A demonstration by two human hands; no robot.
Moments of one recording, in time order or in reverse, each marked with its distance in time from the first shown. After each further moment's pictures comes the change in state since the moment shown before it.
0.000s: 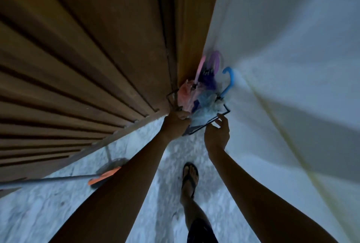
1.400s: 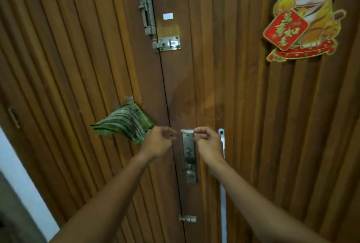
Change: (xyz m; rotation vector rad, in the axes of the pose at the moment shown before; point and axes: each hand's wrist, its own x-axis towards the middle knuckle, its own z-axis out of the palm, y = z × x) left_hand -0.669 -0.091 -0.561 0.277 1.122 0.415; right_hand -0.753 -0.226 0.144 0.318 -0.913 -0.958
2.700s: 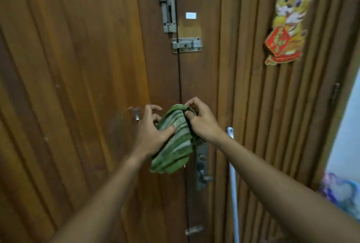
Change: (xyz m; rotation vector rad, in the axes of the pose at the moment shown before) left_hand 0.102 -0.126 -0.135 -0.464 -0.026 0.491; right_hand 0.047 -0.075 0.190 -0.434 0.092 -0.385
